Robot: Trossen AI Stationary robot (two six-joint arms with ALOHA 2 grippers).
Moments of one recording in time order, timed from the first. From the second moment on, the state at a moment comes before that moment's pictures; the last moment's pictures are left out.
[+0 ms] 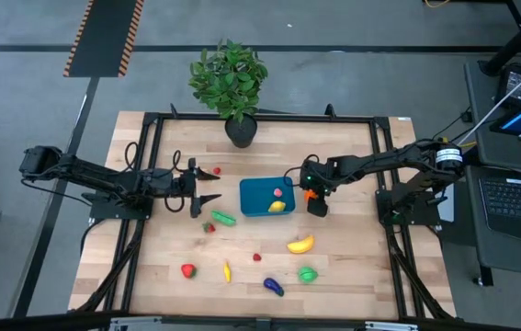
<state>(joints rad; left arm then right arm) -0.04 0.85 0.14 0.49 -0.23 0.00 -0.17 1.58 0.75 -0.44 -0.09 0.10</state>
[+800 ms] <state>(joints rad) -0.04 0.85 0.14 0.49 -0.23 0.00 -0.17 1.50 0.74 -0.43 -0.10 0.10</state>
